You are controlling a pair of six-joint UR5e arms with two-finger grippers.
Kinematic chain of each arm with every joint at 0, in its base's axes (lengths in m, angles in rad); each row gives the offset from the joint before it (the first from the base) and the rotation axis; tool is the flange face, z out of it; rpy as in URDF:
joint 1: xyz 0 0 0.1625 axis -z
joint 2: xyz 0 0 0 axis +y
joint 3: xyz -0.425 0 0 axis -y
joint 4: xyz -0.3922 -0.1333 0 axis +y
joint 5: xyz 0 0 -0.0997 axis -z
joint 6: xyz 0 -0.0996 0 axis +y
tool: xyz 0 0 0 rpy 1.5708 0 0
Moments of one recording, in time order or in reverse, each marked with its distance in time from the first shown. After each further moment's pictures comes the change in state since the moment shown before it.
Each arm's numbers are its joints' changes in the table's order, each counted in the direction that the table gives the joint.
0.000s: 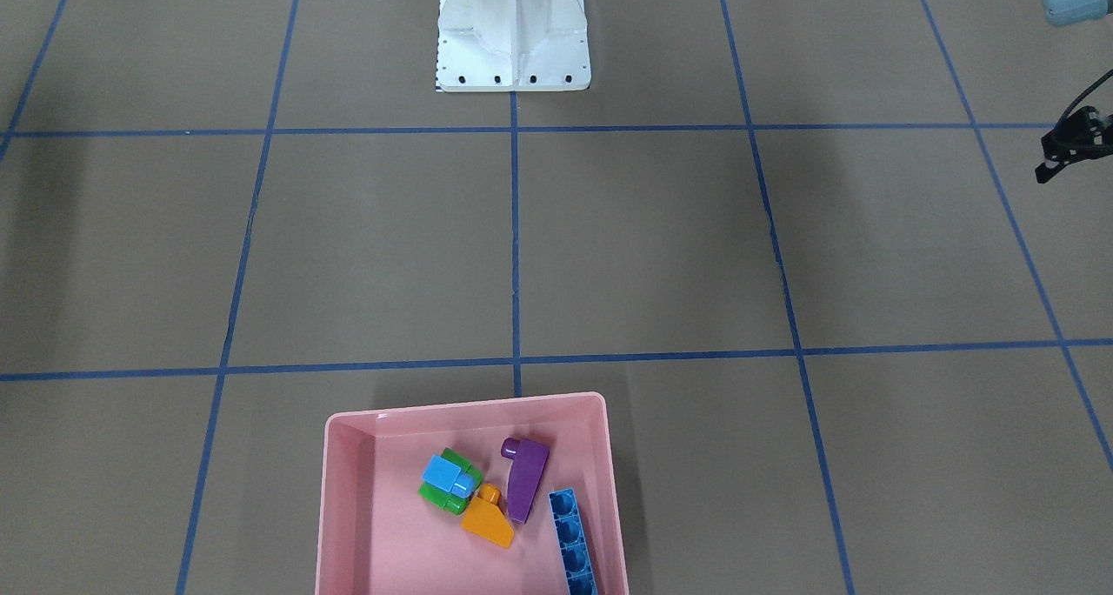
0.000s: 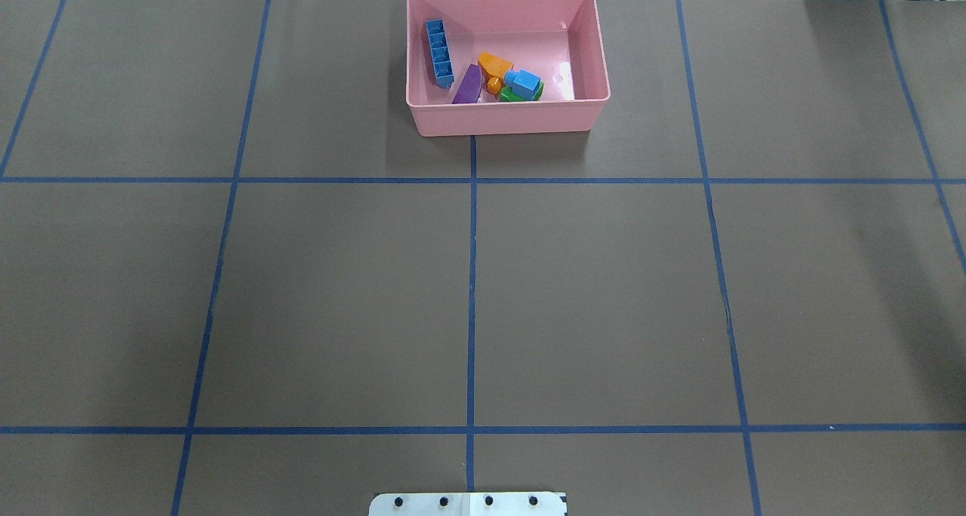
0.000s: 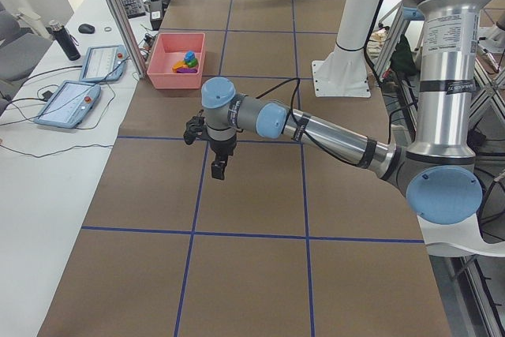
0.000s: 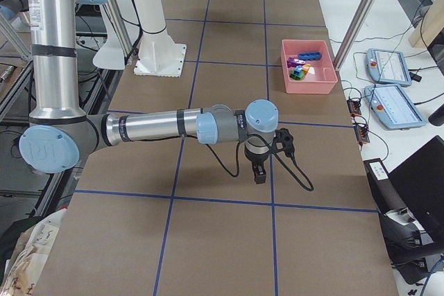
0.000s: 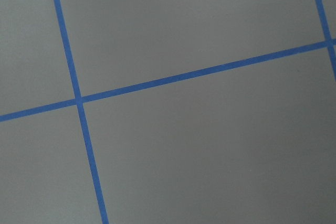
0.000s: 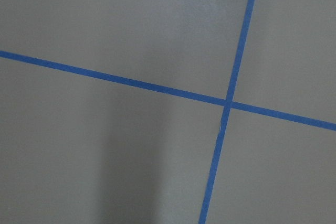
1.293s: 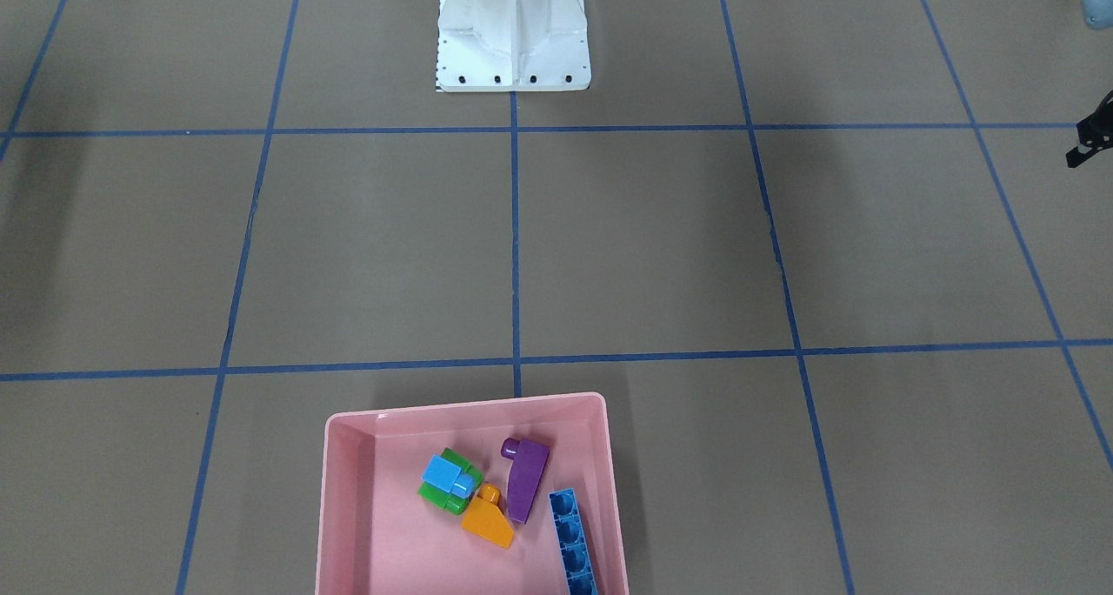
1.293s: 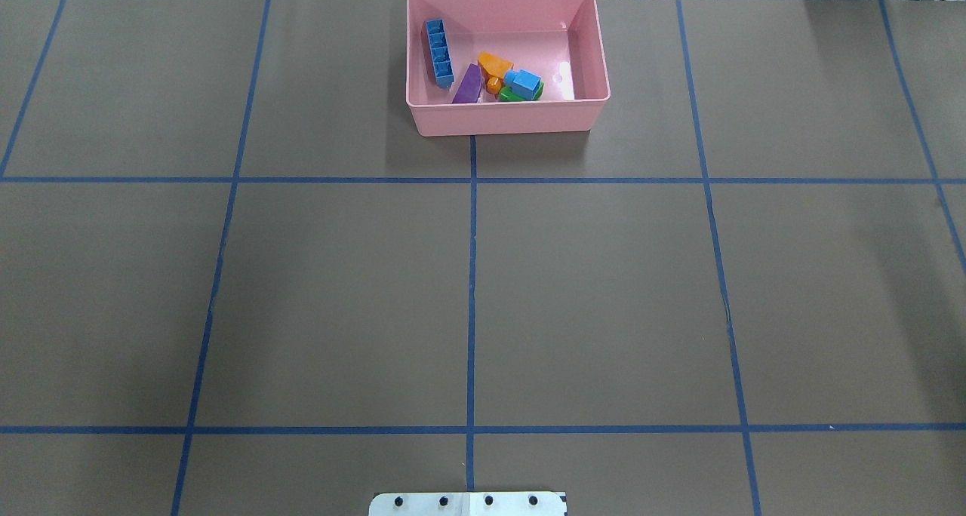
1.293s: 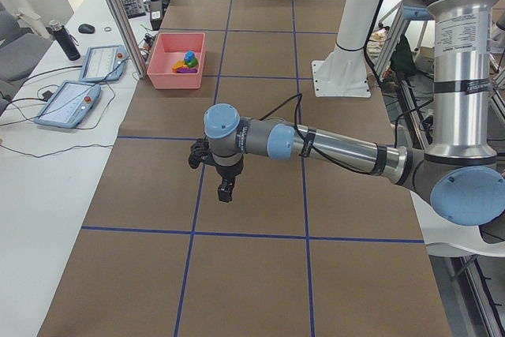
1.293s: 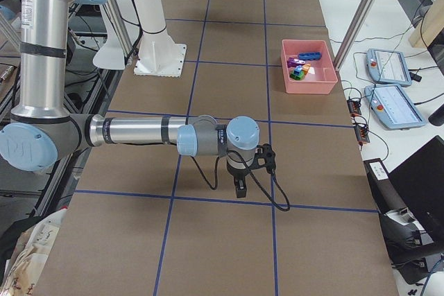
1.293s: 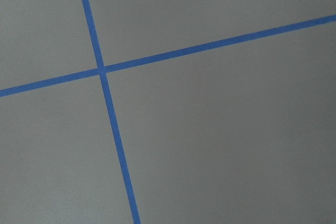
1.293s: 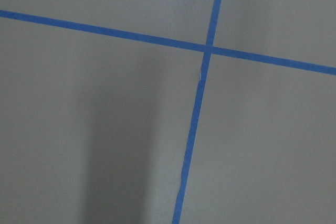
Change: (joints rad) left arm 0.069 -0.081 0.041 0.010 -0.065 -0.141; right arm -0.013 0.110 0.021 -0.013 -0.004 0.025
